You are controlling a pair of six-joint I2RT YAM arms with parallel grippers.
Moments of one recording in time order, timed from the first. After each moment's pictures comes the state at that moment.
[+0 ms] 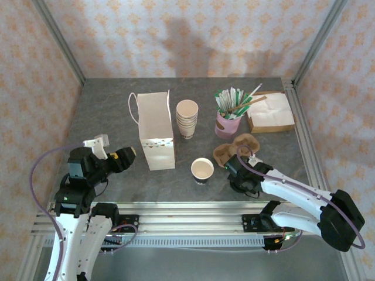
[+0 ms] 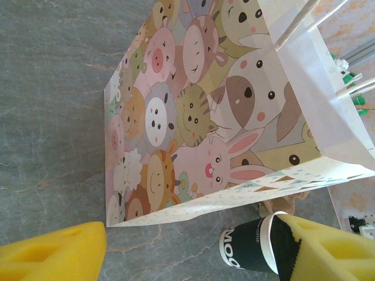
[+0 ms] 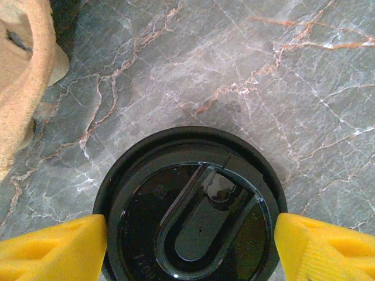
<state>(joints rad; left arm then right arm) -0.01 0.45 0.74 -0.81 0.37 -0.54 0.76 1.05 0.54 -0.83 0.31 1.24</state>
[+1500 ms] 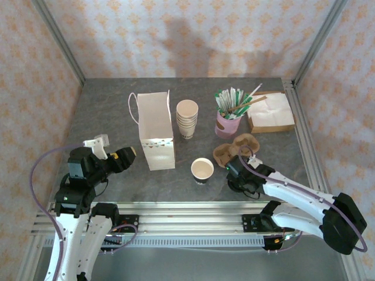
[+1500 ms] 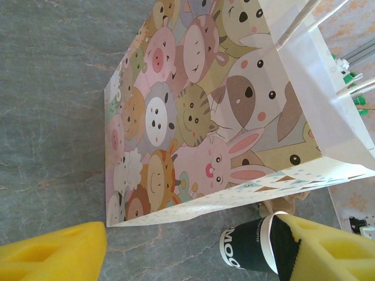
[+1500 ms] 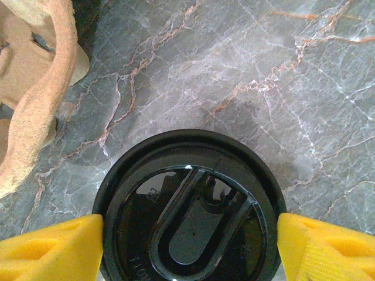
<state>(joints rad) -0.01 0.45 0.74 -0.81 0.37 -0.54 0.76 1.01 0.51 -0.78 0.30 1.24</state>
